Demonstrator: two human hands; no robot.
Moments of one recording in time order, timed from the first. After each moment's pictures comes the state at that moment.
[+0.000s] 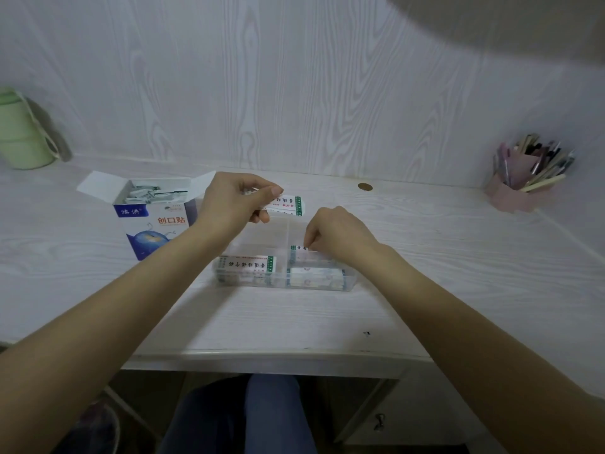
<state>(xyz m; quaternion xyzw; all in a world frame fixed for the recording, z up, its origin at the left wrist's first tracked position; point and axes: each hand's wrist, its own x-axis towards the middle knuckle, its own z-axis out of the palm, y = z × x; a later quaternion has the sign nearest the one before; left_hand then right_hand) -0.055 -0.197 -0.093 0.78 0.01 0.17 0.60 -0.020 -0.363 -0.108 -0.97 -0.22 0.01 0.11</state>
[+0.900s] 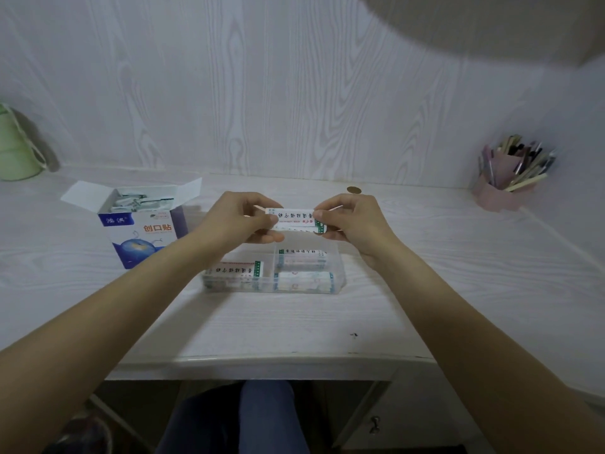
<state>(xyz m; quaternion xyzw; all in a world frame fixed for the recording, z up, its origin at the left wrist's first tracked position) -0.060 -0.210 -0.094 0.77 -0.01 0.00 0.64 -0.035 -0.400 -0.087 -0.76 -0.07 0.05 0.65</state>
